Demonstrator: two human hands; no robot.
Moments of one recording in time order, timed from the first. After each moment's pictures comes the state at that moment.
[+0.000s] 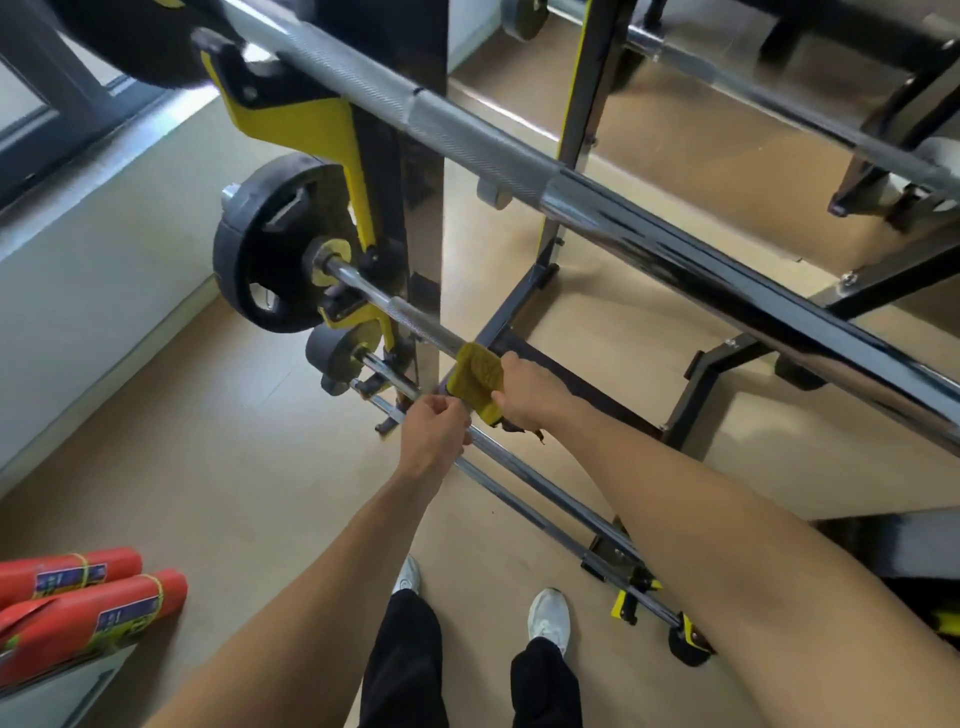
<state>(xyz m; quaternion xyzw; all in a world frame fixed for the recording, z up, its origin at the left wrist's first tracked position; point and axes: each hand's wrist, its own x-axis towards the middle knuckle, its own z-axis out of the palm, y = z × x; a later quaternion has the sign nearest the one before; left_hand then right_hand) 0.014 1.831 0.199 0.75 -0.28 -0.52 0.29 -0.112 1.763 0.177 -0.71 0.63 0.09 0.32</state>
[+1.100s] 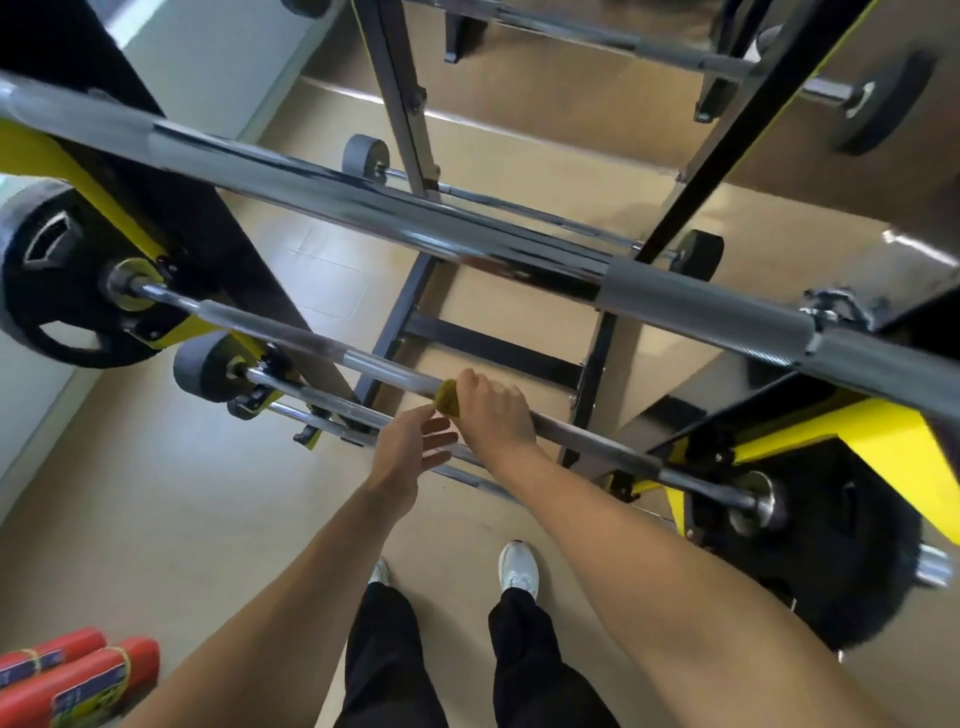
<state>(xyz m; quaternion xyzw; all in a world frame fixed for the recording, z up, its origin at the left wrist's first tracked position) -0.134 1.901 0.188 0.67 -0.25 -0.64 0.26 -0.248 1.894 0.161 -0.72 0.69 -0.02 0.11</state>
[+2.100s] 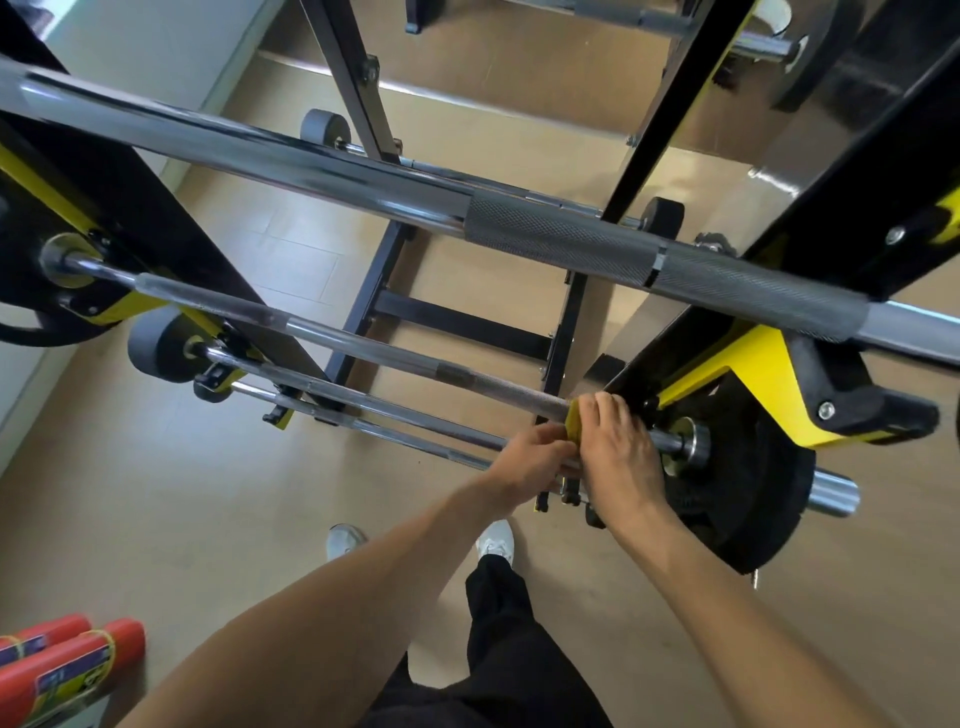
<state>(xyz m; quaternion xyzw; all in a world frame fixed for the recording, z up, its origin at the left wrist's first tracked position) -0.281 2.002 0.198 0.47 -0.46 -0.75 0.01 -0.396 2.053 0.193 -0.60 0.79 0.05 0.10</state>
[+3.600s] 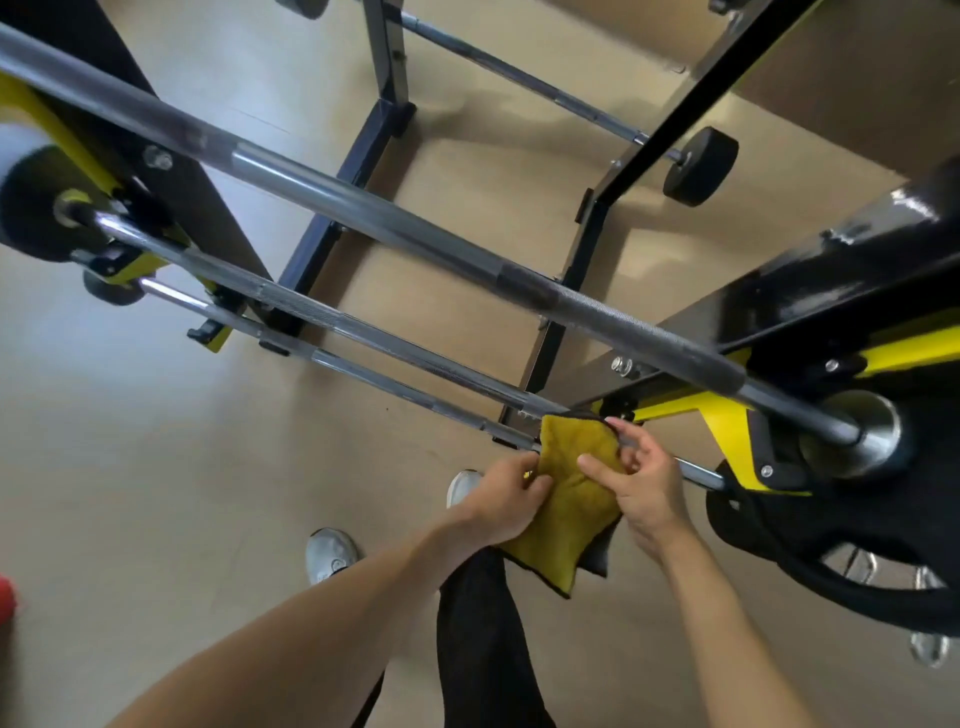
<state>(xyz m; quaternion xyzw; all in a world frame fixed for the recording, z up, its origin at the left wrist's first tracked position) -0.212 2.041 -0.011 0.46 -0.54 -0.71 -0.04 -0.383 2.089 0.023 -0.19 0.79 -0.35 0.48</state>
